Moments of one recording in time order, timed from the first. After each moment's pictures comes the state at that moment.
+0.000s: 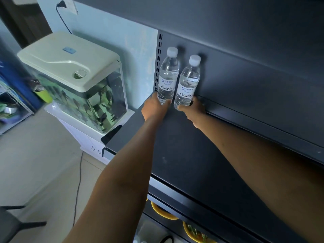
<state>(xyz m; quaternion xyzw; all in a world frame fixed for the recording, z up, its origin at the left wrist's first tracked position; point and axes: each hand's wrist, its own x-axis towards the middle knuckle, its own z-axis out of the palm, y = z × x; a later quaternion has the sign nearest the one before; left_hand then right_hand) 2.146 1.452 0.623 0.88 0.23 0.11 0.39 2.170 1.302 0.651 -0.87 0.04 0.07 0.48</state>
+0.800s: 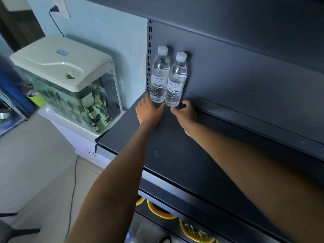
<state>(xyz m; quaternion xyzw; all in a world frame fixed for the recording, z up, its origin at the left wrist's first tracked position) 2.127 1.434 0.605 0.89 0.21 0.16 0.37 2.130 1.290 0.638 -0.85 0.05 0.02 0.52</state>
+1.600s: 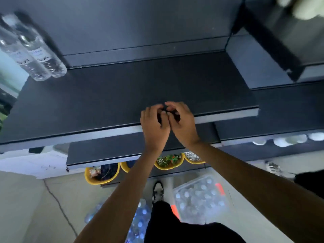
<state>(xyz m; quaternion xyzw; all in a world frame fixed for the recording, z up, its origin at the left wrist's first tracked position) 1.822 1.095 0.595 0.84 -0.15 0.17 0.49 1.789 0.986 0.605 -0.86 0.02 -0.25 0.45</state>
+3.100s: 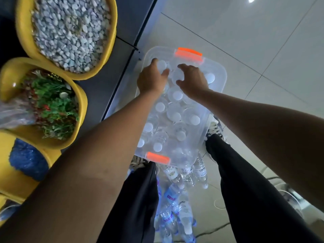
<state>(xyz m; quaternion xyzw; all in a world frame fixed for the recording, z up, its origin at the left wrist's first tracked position) 1.648 0.835 -0.120 0.85 -0.43 -0.31 0.01 1.514 0.796 -0.131 -0.71 0.57 0.12 0.39</state>
